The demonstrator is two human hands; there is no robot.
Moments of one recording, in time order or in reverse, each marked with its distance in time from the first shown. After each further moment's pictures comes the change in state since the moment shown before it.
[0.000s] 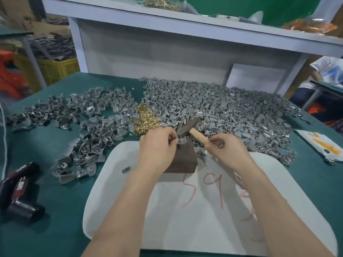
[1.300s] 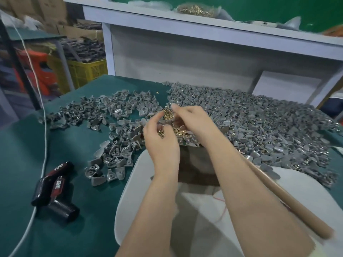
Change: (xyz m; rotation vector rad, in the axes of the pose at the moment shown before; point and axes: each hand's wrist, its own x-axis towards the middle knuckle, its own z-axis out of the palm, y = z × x) left_hand 0.014 -0.019 -0.014 -0.916 0.585 -0.333; right_hand 0.047 -0.161 0.042 0.627 -0.223 -0.200
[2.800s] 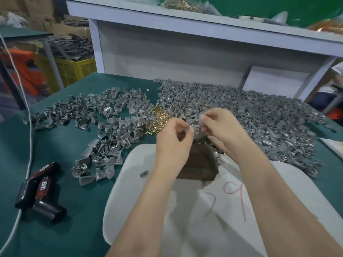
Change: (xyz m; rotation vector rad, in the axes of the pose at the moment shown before) left_hand -0.018 -0.005 0.010 0.275 -0.425 0.160; right_hand -0.040 0.025 -0.066 -0.117 0.174 0.106
